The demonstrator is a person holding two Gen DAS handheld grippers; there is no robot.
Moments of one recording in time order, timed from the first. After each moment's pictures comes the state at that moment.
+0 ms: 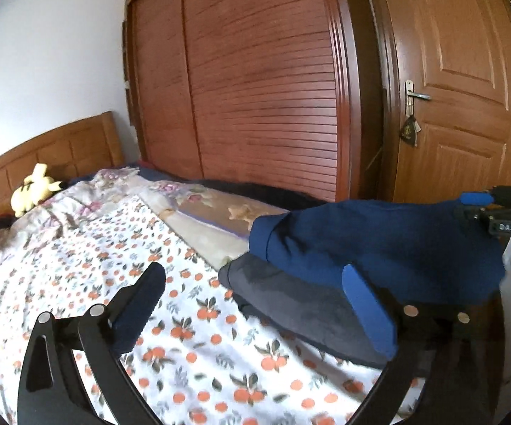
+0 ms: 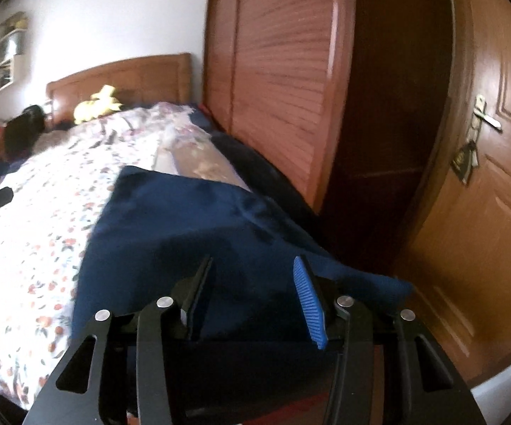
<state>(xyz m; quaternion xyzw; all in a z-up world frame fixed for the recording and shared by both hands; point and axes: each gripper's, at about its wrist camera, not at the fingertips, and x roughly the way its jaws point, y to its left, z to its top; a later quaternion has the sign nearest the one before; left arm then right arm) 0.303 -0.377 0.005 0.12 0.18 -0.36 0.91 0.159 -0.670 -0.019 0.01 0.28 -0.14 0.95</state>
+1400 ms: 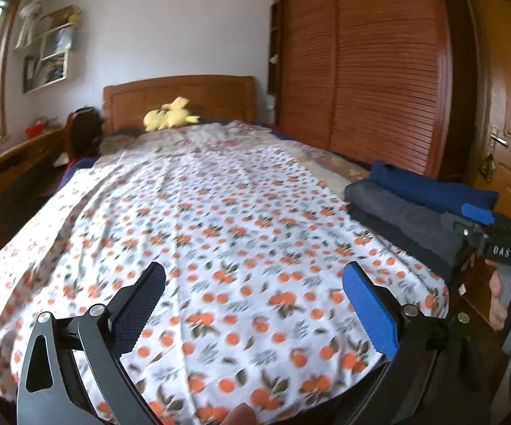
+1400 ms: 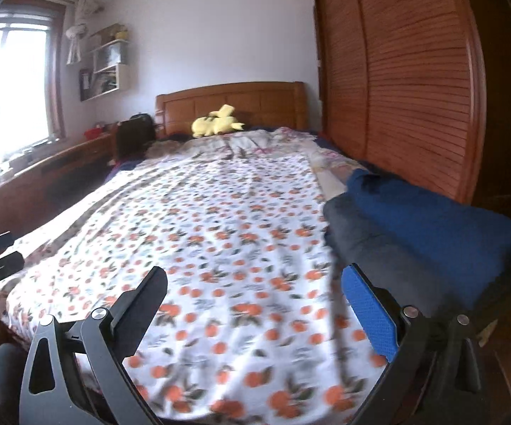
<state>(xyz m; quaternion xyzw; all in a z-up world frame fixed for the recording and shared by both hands) 0.088 -0.084 -0.028 0.01 0.23 -0.12 0.96 0.099 -0.398 -0.045 0.01 0.22 0.06 0.97</state>
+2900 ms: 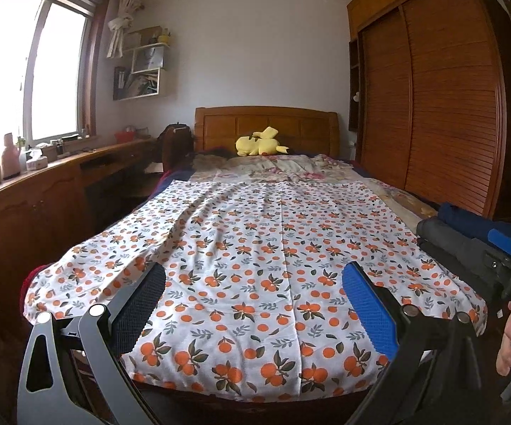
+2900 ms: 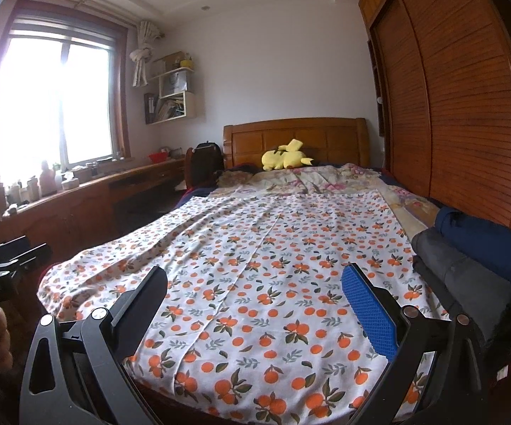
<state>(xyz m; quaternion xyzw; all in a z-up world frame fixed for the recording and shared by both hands) -0.025 0.028 0.015 -0.02 0.17 0.04 0.98 0.023 -0.272 -0.014 0.02 0.14 0.17 0.98</state>
